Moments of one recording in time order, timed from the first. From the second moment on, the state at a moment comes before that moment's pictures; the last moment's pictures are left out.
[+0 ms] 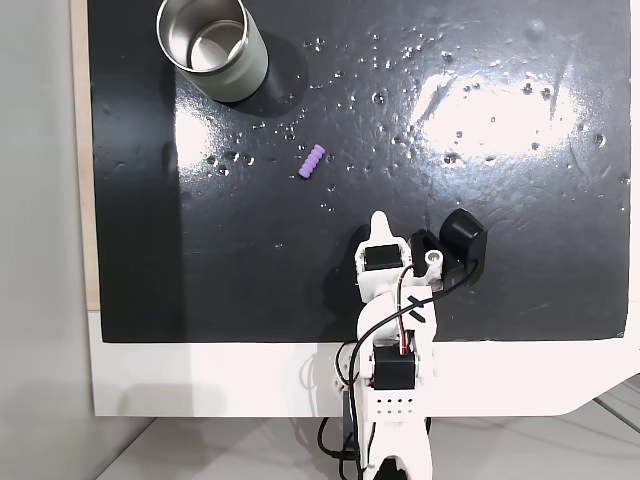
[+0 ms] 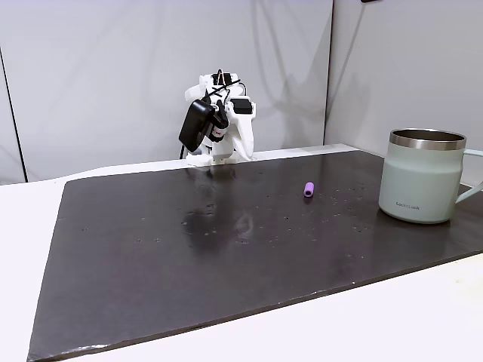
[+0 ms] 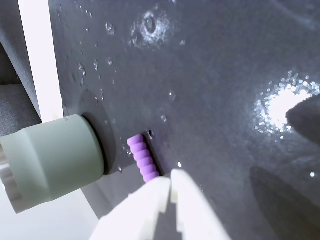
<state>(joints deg) -1.2 189.5 176.4 50.3 -7.4</state>
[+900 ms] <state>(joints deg) -8.7 174.1 167.8 47.4 -12.7</state>
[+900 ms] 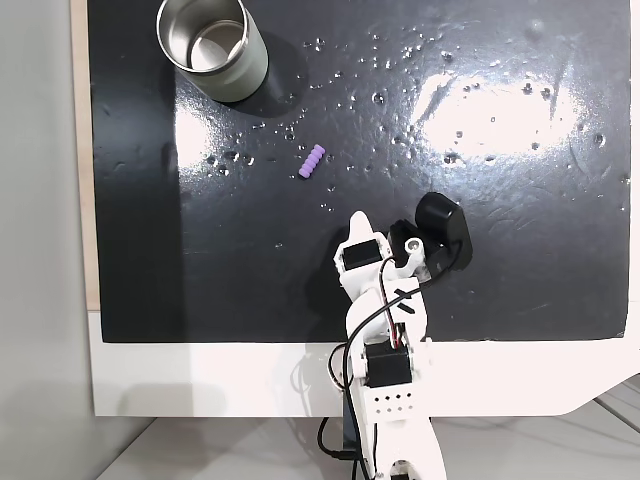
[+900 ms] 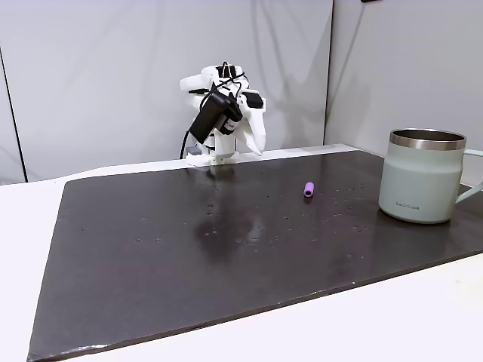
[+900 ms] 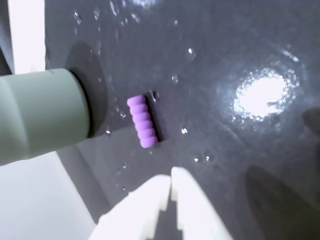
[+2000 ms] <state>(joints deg) -20.9 100.8 124.4 41.4 -15.0</state>
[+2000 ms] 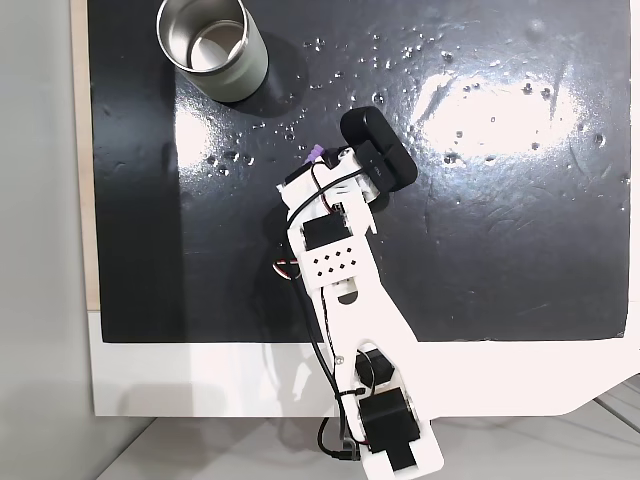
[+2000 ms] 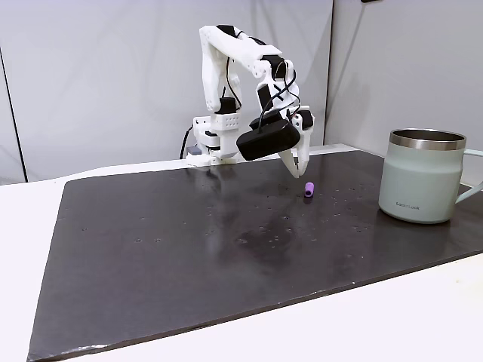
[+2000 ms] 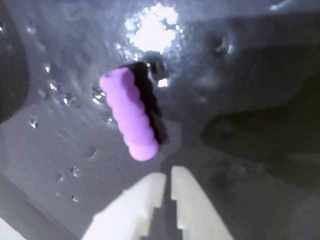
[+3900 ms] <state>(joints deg) -21.2 90.1 94.7 60.9 -30.9</state>
